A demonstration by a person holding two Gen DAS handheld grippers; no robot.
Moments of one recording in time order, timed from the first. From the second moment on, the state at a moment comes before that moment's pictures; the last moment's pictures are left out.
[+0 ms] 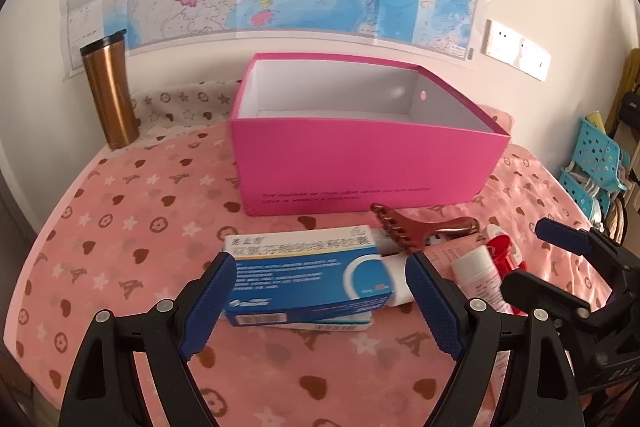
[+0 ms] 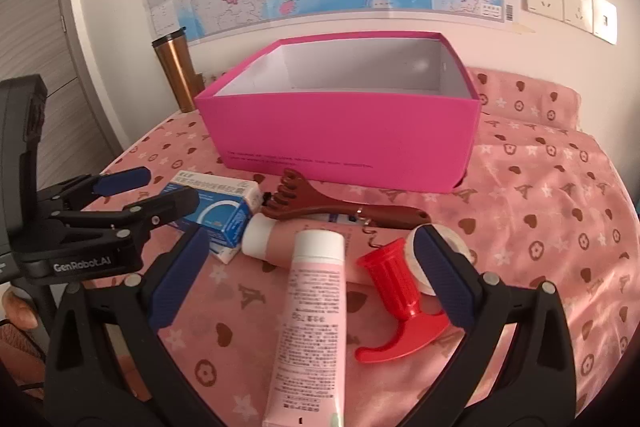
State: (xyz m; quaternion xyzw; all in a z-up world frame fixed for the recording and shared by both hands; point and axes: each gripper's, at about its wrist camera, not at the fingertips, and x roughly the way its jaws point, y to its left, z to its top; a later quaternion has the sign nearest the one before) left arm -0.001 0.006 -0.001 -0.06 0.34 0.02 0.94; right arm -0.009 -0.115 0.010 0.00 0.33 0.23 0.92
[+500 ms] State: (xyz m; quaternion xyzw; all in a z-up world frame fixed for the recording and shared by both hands) left arm -0.001 0.055 -0.018 -0.08 0.36 0.00 0.93; right arm 0.004 -0.057 0.008 0.00 0.35 0.35 0.87
